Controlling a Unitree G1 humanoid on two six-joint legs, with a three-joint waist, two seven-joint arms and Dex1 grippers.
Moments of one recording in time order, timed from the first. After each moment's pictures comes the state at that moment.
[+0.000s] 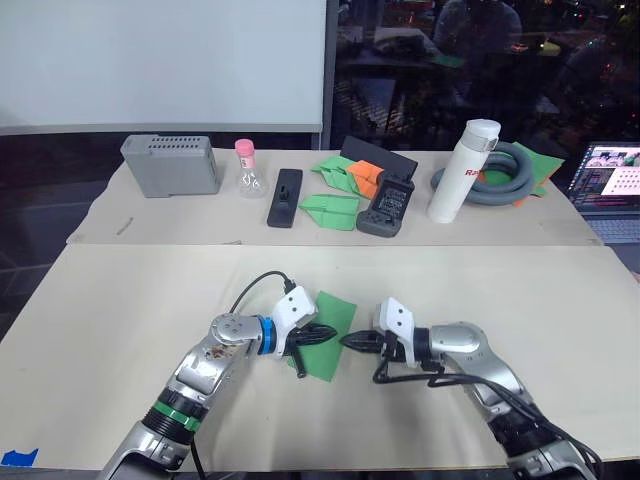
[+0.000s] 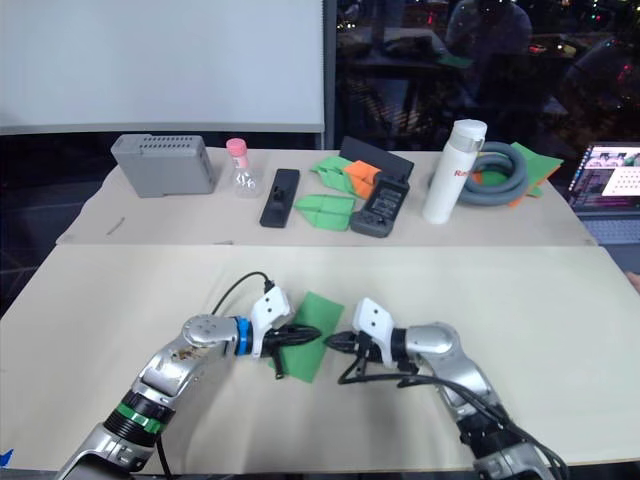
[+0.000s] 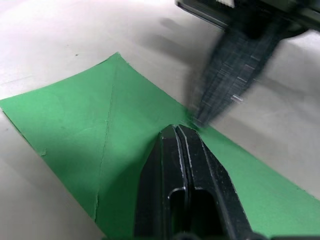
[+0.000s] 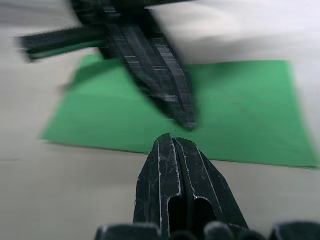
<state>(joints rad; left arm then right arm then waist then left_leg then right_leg) -0.37 0.42 -0.32 -0.01 -0.19 0.45 -0.90 -0.26 -0.46 0.27 0.00 0.13 0.17 1.04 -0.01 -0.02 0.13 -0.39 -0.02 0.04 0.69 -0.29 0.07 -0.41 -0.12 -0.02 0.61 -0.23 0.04</state>
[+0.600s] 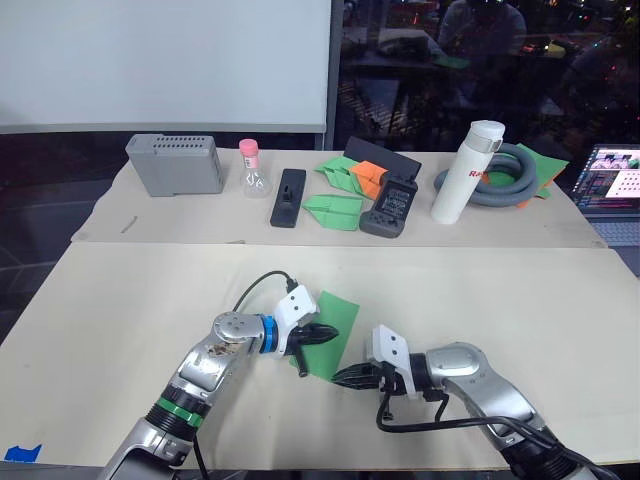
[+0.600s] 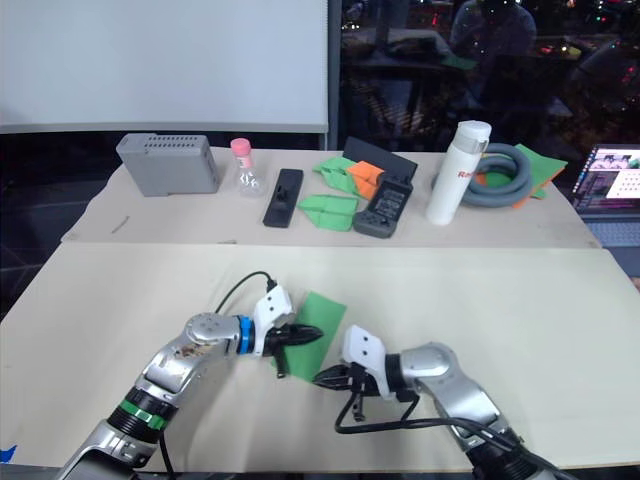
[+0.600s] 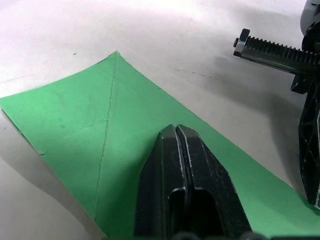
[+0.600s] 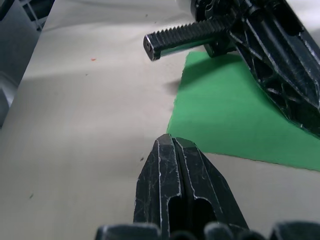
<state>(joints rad) -0.38 0.41 -0.32 0.01 -0.20 0.46 -0.92 -0.19 -0.55 0.35 -0.21 0.20 0.35 1.09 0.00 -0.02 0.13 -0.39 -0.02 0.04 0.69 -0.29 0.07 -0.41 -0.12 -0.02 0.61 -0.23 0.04</state>
